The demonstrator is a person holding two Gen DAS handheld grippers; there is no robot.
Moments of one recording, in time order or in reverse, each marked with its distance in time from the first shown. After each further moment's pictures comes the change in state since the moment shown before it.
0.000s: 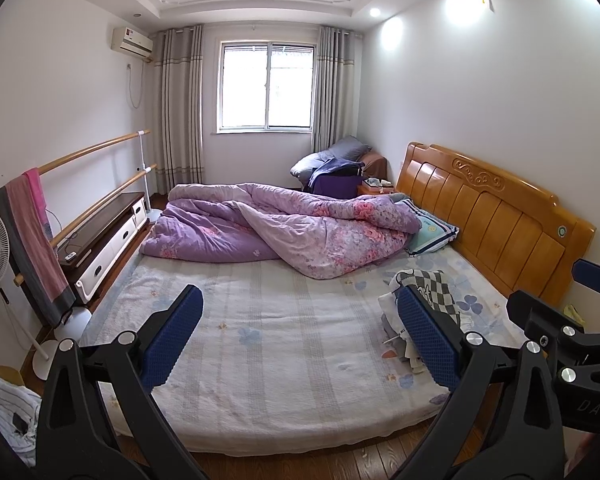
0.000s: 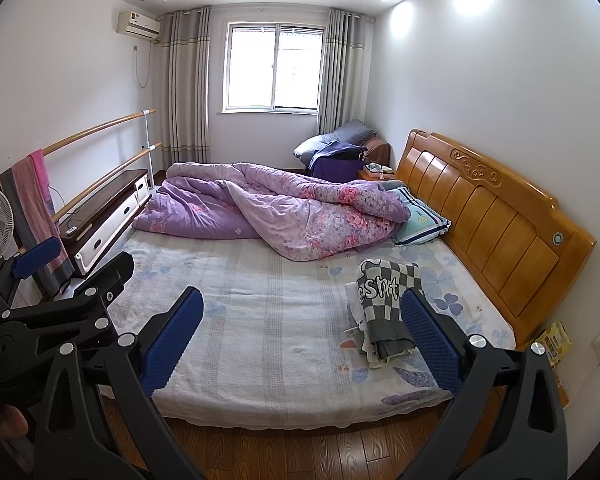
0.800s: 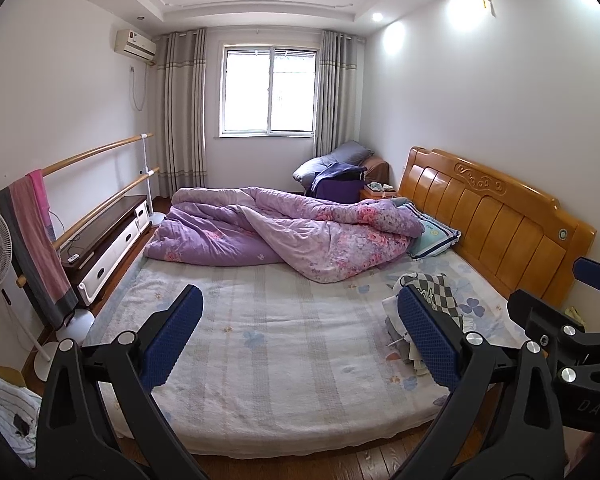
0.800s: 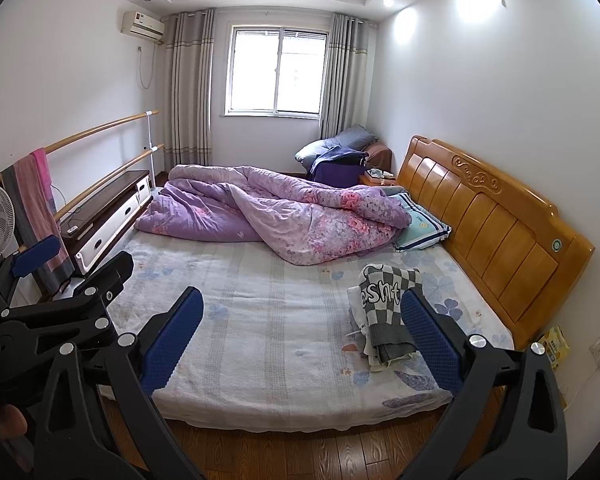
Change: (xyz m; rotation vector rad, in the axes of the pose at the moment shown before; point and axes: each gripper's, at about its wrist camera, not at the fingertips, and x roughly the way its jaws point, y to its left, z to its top) left arm -0.007 -0.001 0.003 -0.007 -0.012 0.009; right arm -0.003 0.003 -0.003 -0.016 -0.016 0.006
